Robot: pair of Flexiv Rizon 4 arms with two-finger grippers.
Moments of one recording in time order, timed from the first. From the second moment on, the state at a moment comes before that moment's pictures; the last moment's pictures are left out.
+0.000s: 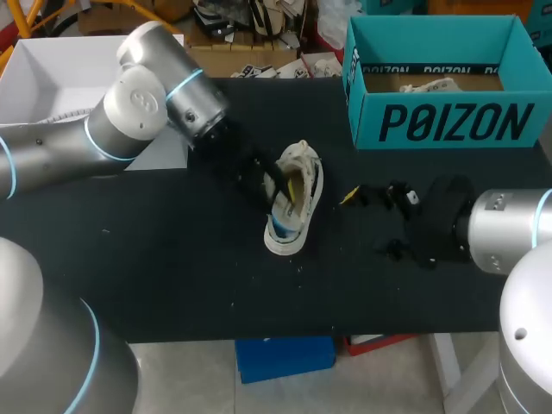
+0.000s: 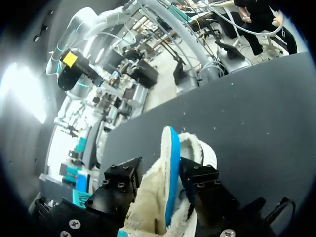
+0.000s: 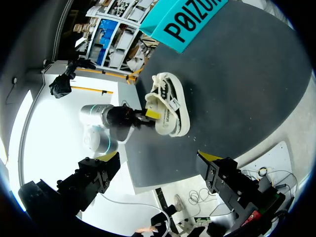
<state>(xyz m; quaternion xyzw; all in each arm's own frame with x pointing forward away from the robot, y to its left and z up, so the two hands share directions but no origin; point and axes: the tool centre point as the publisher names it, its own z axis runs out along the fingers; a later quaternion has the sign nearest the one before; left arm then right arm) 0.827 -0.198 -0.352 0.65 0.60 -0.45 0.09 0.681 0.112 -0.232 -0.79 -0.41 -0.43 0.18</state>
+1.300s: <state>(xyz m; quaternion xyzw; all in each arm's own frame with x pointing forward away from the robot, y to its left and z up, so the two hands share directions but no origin) 0.823 -0.199 -0.366 0.65 0.64 -0.40 0.09 0.681 0.112 -0.232 -0.79 -0.41 -0.43 0.18</state>
